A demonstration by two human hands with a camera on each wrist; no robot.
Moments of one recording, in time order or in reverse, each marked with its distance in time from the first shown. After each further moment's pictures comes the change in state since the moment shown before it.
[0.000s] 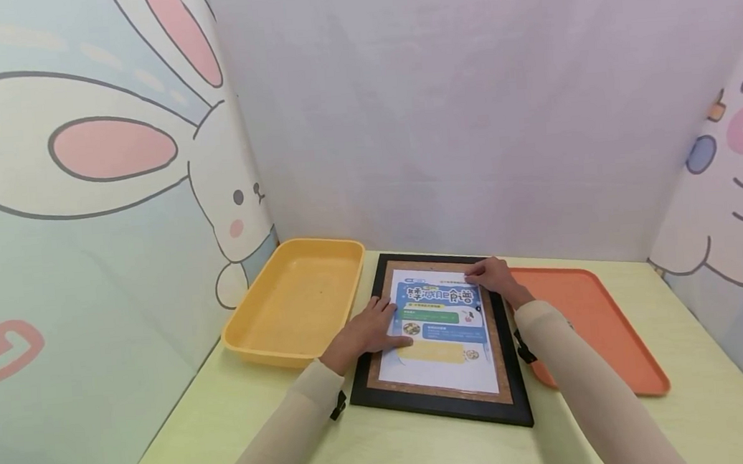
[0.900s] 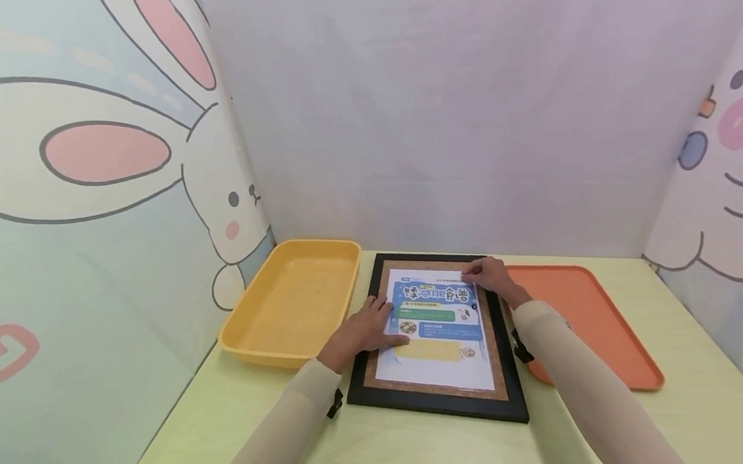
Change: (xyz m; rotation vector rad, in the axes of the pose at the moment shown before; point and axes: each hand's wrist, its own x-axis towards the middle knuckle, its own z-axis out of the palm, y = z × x) left_hand 0.002 0.002 -0.002 0.029 -0.025 -0.003; right_hand -0.007 -0.001 -0.003 -0.001 0.018 -0.037
